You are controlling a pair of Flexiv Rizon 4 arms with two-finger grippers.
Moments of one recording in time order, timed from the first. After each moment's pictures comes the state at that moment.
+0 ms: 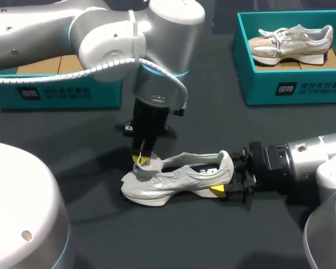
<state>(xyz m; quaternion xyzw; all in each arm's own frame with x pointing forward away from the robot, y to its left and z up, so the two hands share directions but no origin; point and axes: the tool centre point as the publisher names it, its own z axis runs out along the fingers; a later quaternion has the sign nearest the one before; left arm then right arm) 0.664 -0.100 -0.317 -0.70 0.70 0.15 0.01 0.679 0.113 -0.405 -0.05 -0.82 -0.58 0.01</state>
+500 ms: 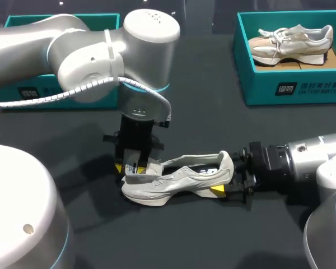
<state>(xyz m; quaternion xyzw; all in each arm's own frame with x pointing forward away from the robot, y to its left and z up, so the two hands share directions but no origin) 0.656 -0.076 -0.339 -0.68 0.72 0.13 0.00 0.679 0.112 -0.405 -0.05 -0.82 -0.58 0.01</state>
